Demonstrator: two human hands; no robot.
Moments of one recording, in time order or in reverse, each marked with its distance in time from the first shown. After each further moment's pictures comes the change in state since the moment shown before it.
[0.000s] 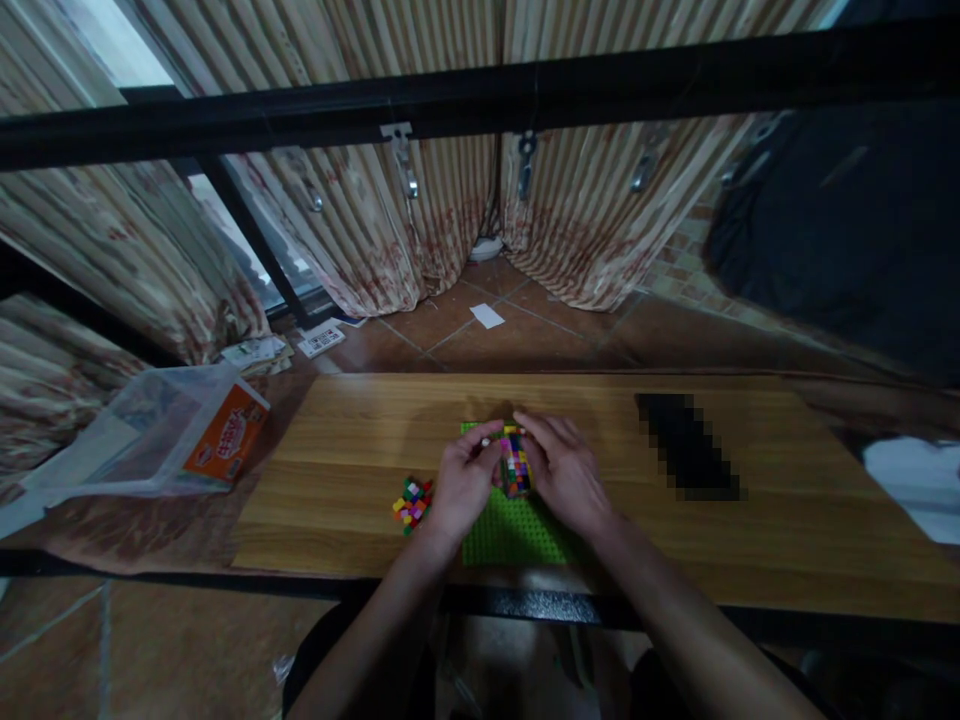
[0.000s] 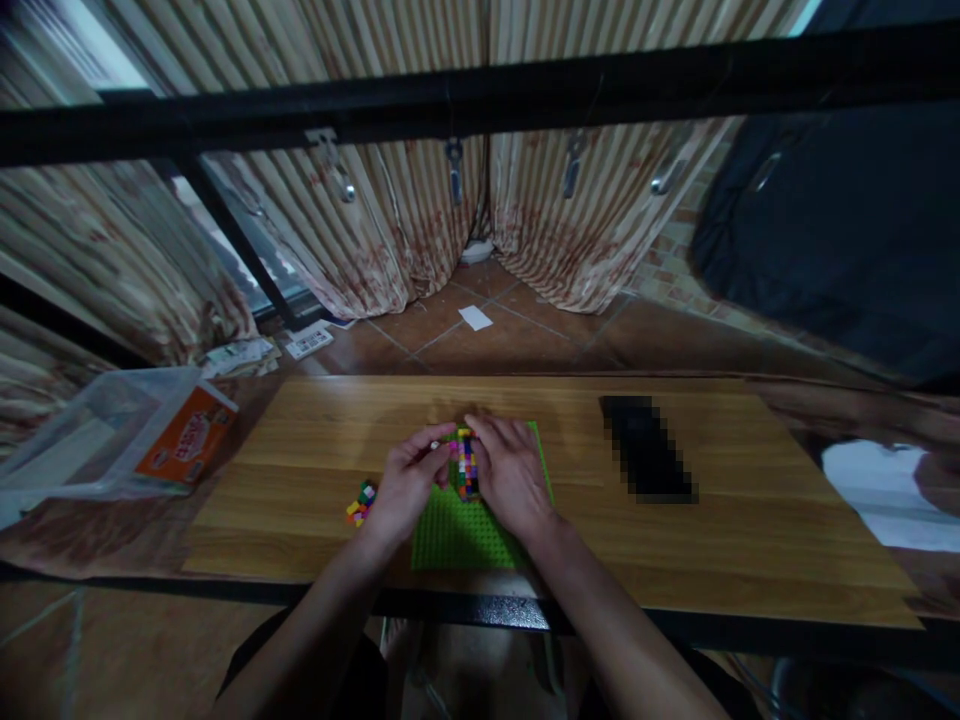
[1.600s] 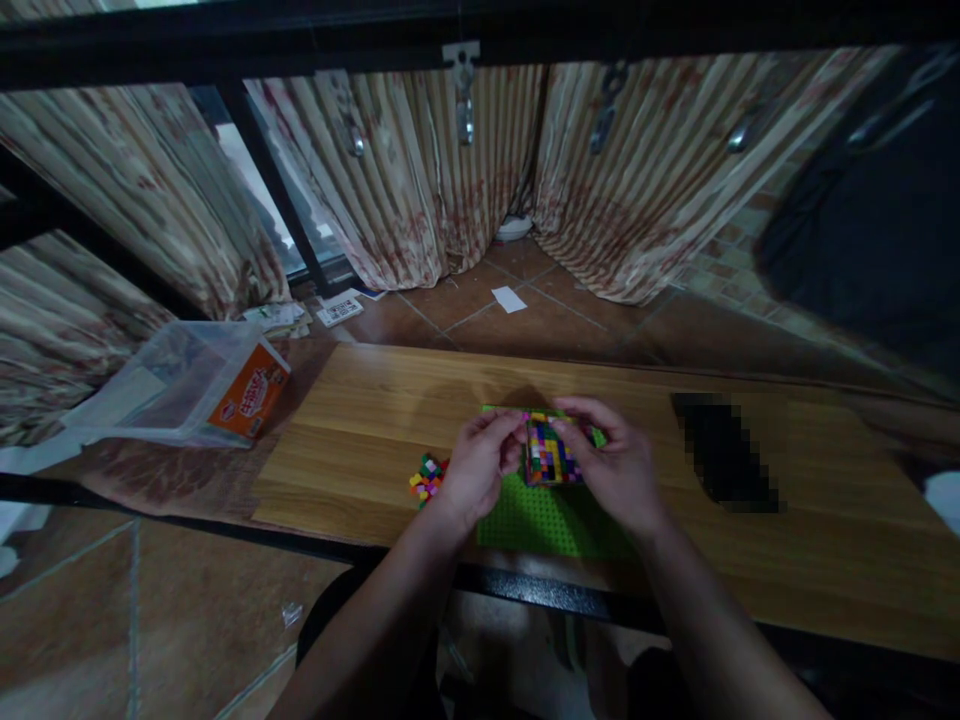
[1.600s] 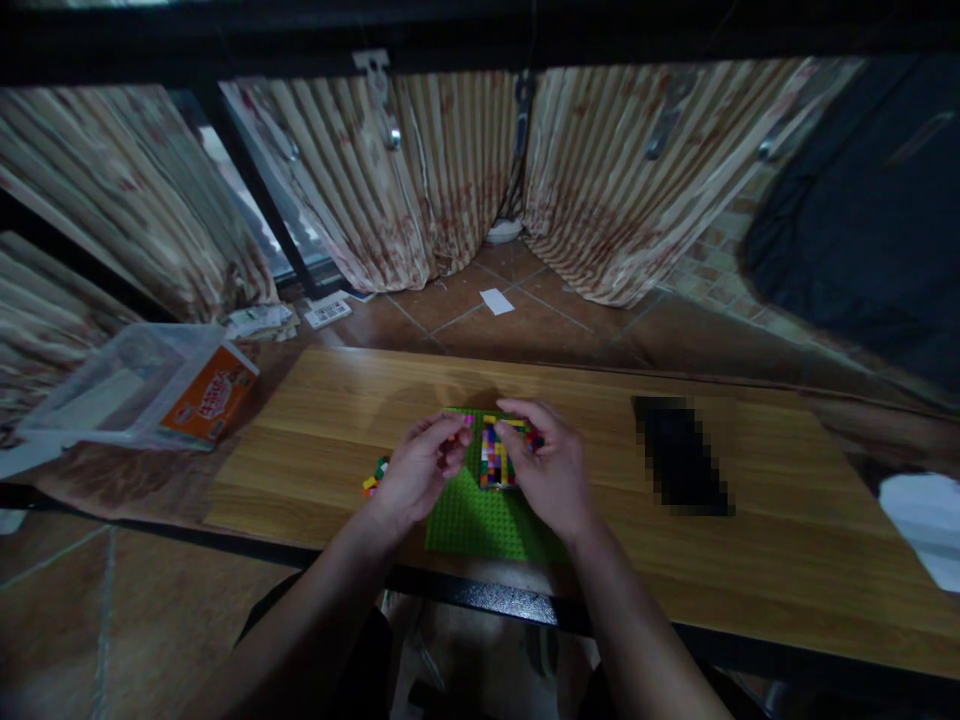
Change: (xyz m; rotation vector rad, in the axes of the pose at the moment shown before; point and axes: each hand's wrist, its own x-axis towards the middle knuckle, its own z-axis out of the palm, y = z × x) left_hand -0.004 0.016 -0.003 -0.510 -0.060 -0.236; right_hand 0.005 -0.004 -0.013 0.390 0.084 0.209
